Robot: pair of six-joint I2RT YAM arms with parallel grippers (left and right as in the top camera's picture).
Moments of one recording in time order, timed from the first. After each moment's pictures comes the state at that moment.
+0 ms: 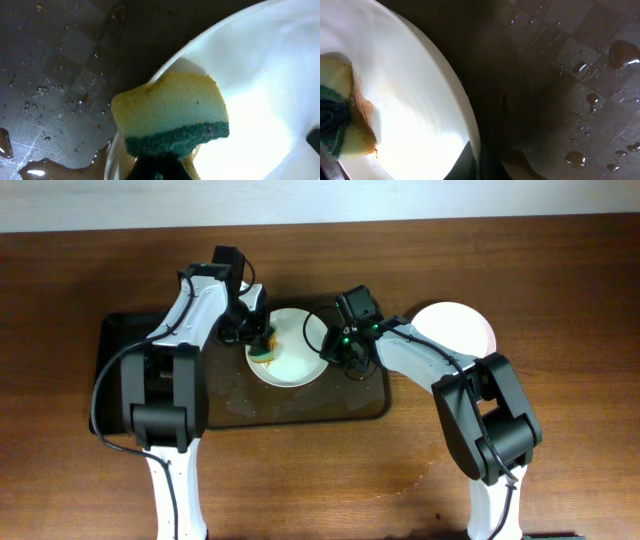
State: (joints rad) left arm -0.14 2.32 1.83 -1.03 0.27 -0.07; right arm 0.45 2.10 1.37 -0.39 -0.28 0.82
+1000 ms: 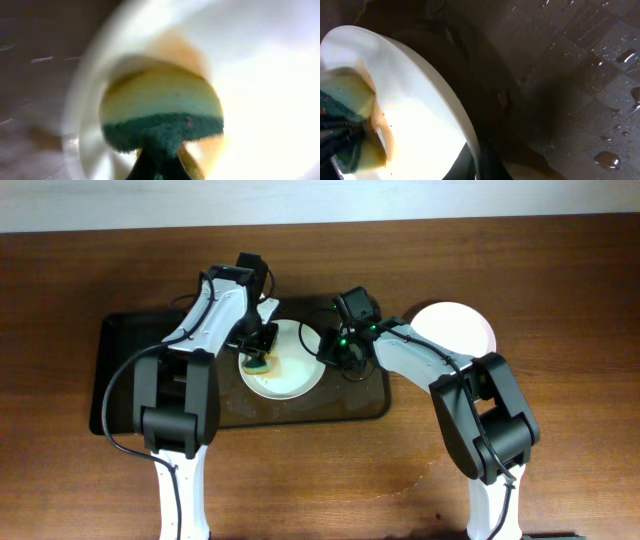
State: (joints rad) left arm -0.22 2.29 1.81 -1.14 0.10 0.16; right arm 0.45 2.11 1.37 -0.38 -0.32 0.78
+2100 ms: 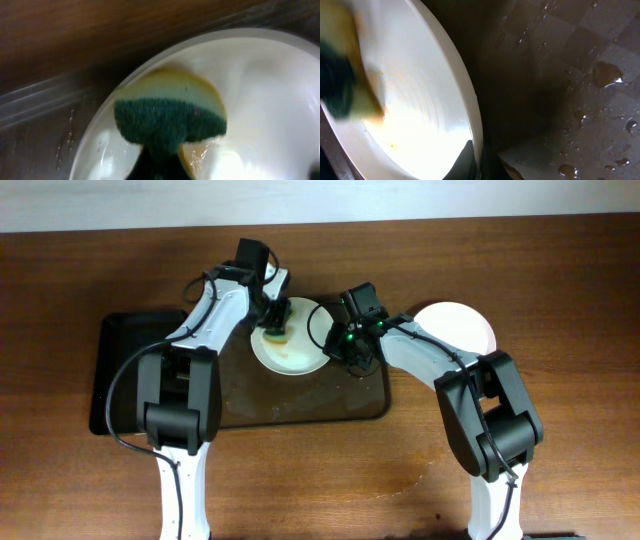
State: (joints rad) left arm -0.23 2.32 1.83 -0.74 0.20 0.04; right arm 0.43 2.11 1.37 -0.37 -0.31 0.83
